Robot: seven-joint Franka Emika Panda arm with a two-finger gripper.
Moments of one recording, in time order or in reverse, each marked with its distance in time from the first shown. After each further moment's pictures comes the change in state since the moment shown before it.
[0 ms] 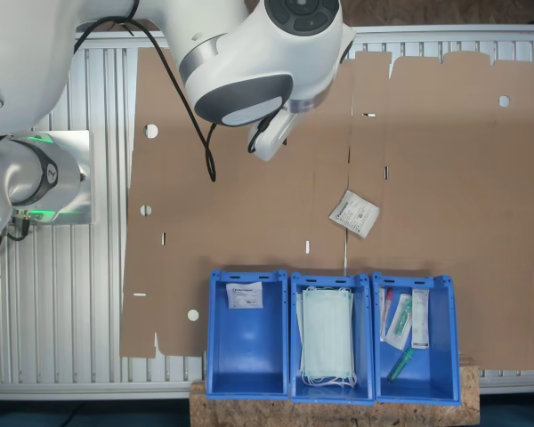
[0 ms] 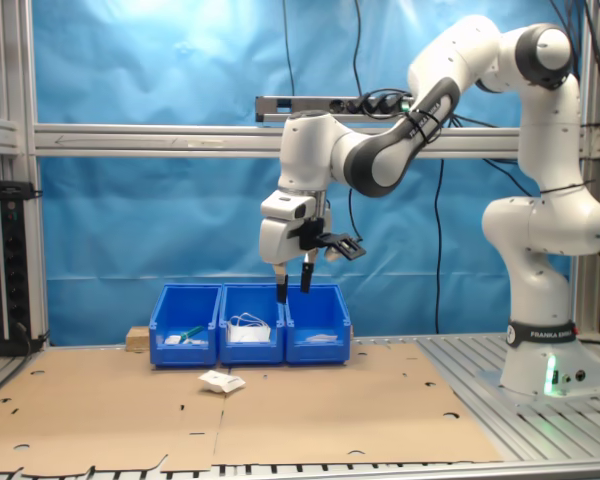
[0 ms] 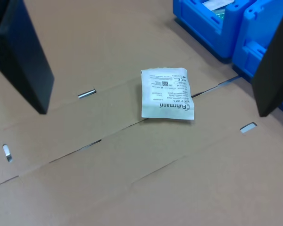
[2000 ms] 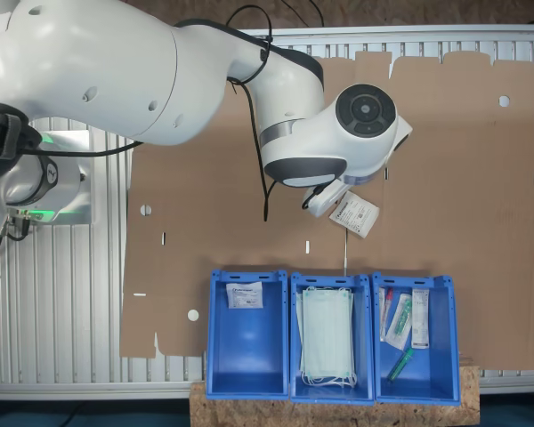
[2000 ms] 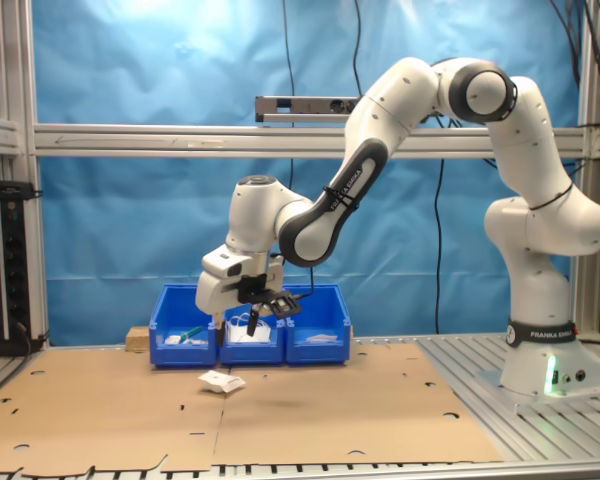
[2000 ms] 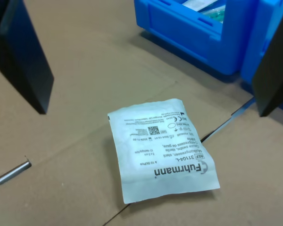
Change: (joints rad) arm -0.112 0.463 -0.093 0.221 0.155 0.302 -0.041
